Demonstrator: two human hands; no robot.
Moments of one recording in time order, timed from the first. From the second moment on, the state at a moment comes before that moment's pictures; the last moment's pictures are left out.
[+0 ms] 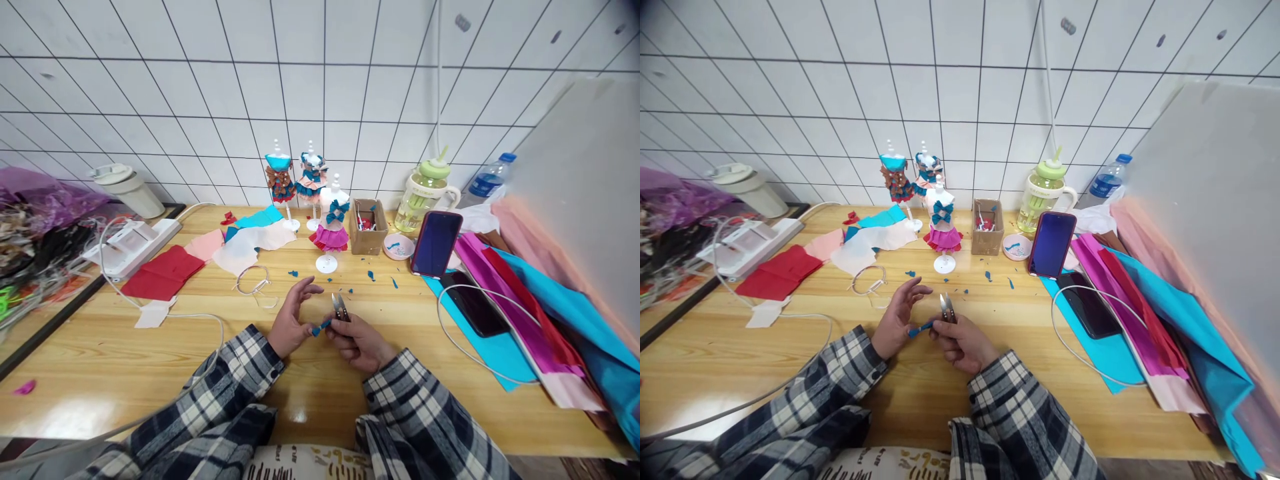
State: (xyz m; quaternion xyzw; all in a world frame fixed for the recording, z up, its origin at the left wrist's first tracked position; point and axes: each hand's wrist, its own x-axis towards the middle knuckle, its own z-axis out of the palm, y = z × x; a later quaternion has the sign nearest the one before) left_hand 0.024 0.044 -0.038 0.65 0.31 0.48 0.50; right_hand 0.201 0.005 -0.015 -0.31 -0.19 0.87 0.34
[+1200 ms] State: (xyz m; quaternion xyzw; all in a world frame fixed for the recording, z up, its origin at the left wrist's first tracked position) left_hand 0.017 0.049 -0.029 0.66 0.50 0.40 0.40; right_hand 0.201 0.006 -0.031 -0.58 -0.63 0.37 0.37
